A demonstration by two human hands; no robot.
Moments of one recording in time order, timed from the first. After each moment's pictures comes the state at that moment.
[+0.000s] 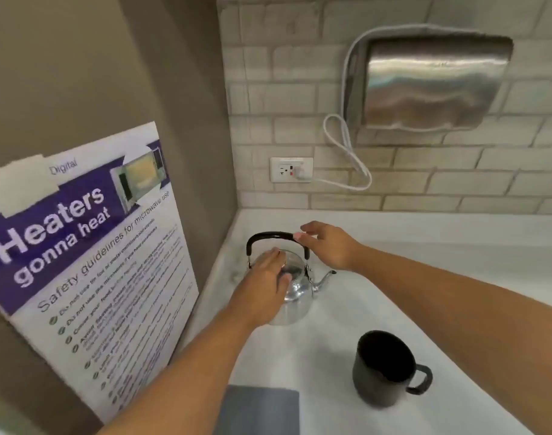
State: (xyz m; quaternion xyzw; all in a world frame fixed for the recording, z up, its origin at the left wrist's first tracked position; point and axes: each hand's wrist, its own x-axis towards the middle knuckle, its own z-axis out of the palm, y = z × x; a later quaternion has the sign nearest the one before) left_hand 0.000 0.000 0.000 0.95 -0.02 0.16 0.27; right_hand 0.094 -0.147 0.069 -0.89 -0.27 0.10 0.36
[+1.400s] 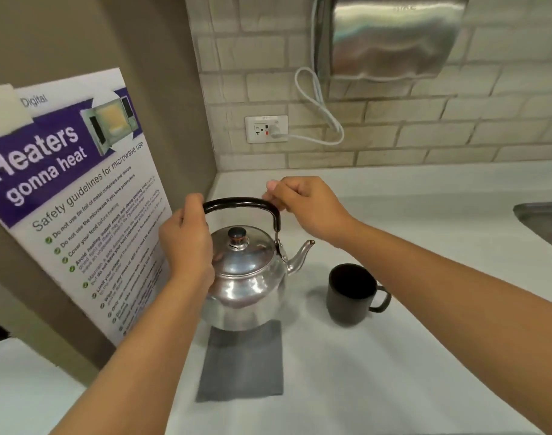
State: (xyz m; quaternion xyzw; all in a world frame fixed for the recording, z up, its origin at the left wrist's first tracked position) left_hand -0.079 -0.011 0.062 0.59 0.29 0.37 0.65; right_hand 0.000 -0.167 0.090 -0.77 -0.29 0.03 0.56
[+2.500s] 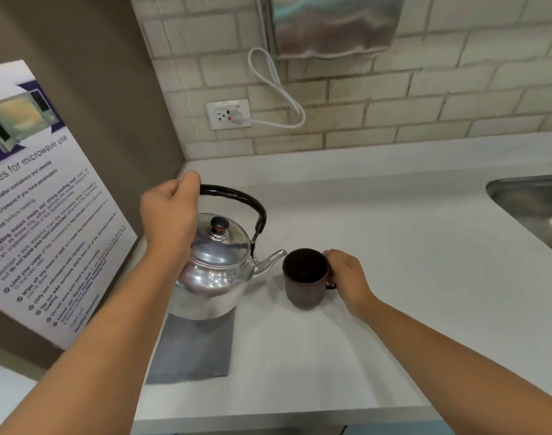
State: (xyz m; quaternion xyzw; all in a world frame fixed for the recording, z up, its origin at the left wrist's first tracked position) left_hand -0.060 -0.078 0.076 0.71 0.20 0.37 0.56; right_hand 0.004 -0.316 -0.078 -0.69 -0.05 0.09 0.72
